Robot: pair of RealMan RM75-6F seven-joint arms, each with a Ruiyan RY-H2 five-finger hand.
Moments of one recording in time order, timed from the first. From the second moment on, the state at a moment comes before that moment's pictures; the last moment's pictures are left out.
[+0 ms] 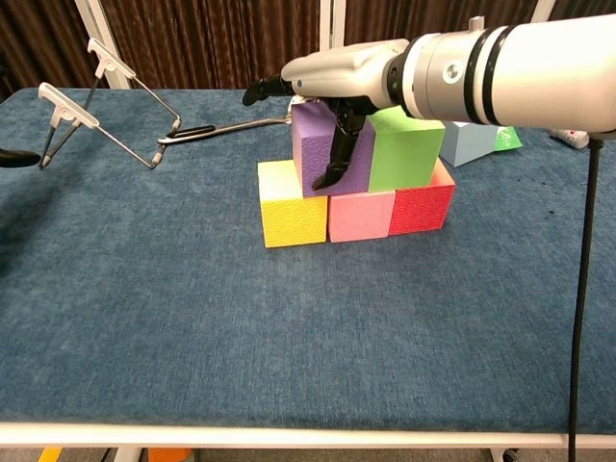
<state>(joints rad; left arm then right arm) -0.35 -1.52 -0.28 -1.51 1.13 1.26 -0.12 1.17 -1.45 0.15 -1.60 -0.90 0.73 -0.42</state>
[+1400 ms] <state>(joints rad) -0.34 -1.45 -0.25 -1.47 1.20 1.25 -0.19 1.23 -1.31 -0.01 -1.30 -0.67 0.61 -0.59</state>
